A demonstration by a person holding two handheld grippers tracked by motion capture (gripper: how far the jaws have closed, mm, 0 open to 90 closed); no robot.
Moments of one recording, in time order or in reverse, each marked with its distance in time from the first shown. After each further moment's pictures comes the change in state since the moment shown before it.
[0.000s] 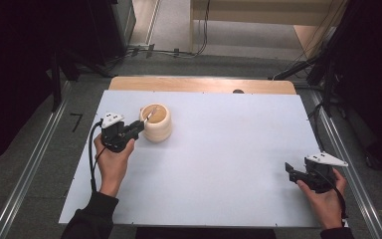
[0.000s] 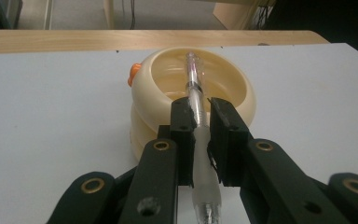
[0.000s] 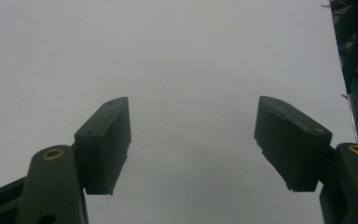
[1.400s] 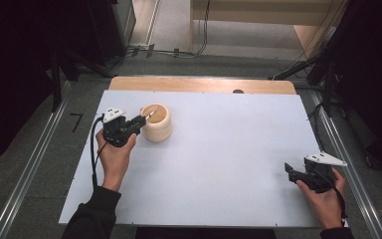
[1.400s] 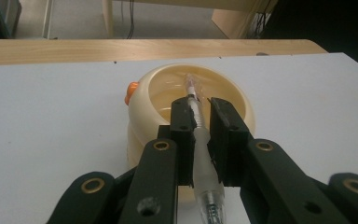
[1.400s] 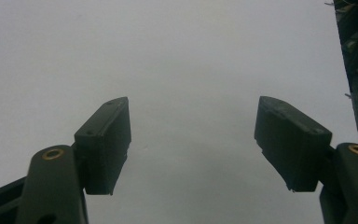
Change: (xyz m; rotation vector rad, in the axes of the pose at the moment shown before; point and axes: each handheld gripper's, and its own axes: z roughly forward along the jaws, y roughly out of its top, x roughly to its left) left arm -0.001 0.010 0.008 -0.015 -0.006 -0.005; right arm 0.000 0.000 0.001 0.008 0.002 -0.005
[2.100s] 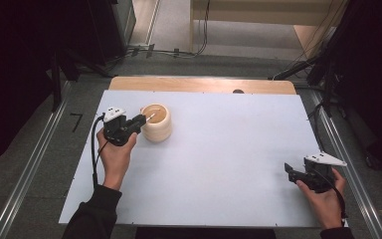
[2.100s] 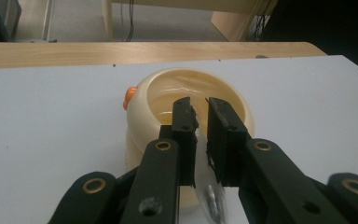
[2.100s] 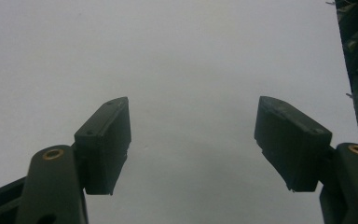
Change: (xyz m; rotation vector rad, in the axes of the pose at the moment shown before) left arm -0.001 0.002 0.002 -0.008 -0.003 0.002; right arm 0.000 0.000 0.000 0.003 0.003 -0.001
